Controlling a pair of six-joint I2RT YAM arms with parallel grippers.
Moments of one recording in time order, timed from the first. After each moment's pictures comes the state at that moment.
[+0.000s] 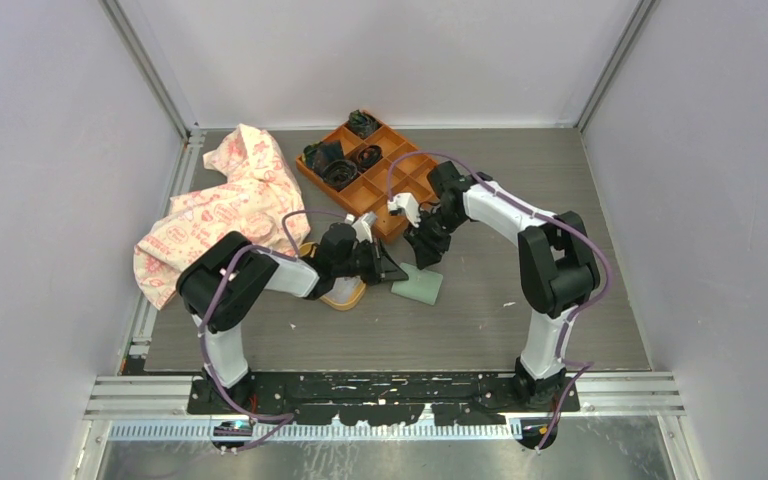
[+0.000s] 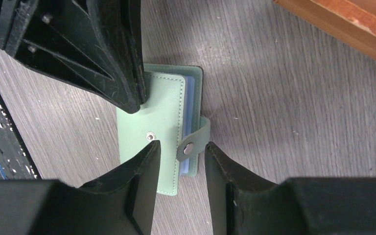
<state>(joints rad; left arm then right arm) -0.69 1.85 0.73 0.65 0.47 -0.95 0.42 1.86 1.35 -0.85 -0.58 -0.74</state>
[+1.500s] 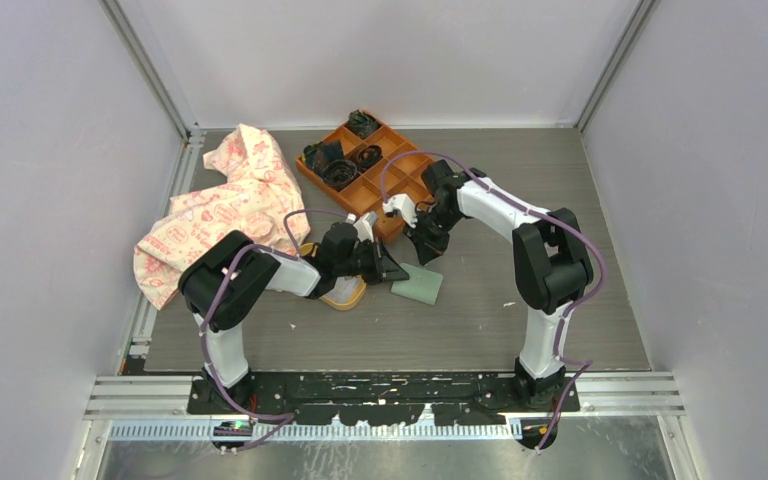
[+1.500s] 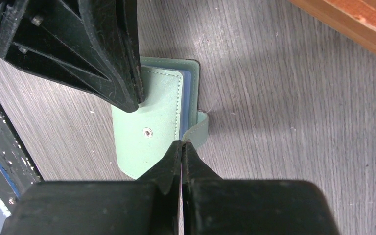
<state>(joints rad) -0.69 1.87 0.75 0.65 0.47 -0.95 0.44 1.91 1.42 -0.91 -0.52 -0.75</state>
